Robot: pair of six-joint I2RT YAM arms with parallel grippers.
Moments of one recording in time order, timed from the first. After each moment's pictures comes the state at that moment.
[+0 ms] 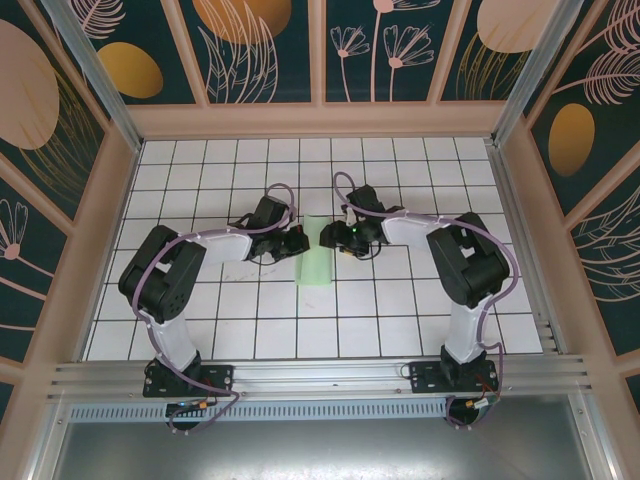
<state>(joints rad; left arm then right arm) -0.53 1.82 0.95 -0.03 0.39 -0.75 0.56 1.89 1.12 -0.28 -0.41 0.67</state>
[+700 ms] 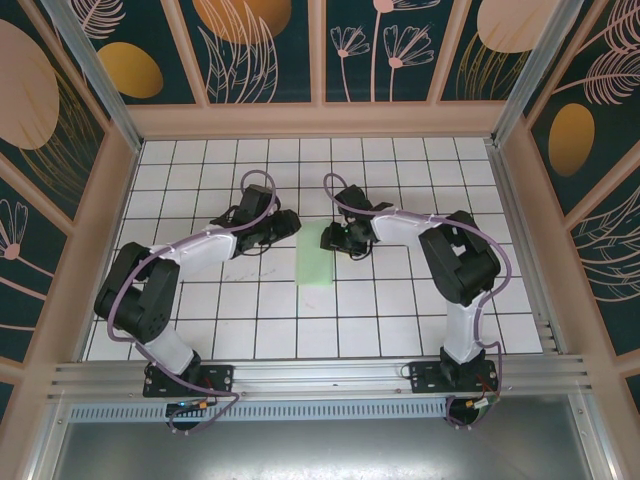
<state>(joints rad) -0.49 1.65 0.94 -0.09 0.14 -0.83 0.62 1.96 1.20 -0.40 -0.23 0.68</state>
